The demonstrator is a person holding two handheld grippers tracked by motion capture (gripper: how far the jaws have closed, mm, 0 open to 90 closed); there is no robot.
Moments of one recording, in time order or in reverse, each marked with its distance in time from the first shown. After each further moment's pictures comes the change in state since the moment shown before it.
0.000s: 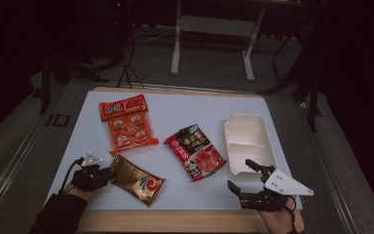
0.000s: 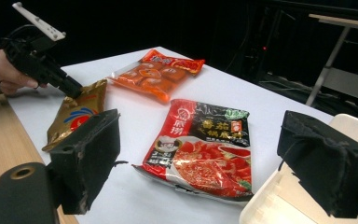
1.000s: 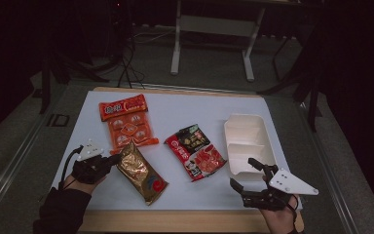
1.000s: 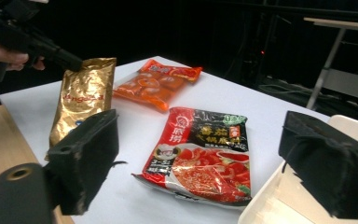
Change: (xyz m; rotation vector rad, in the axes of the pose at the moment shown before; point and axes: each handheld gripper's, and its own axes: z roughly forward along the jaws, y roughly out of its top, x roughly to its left) left arm -0.031 0.053 -0.055 -0.233 -0.078 0.049; right arm -0.005 0.001 -0.004 -0.037 -0.002 0.043
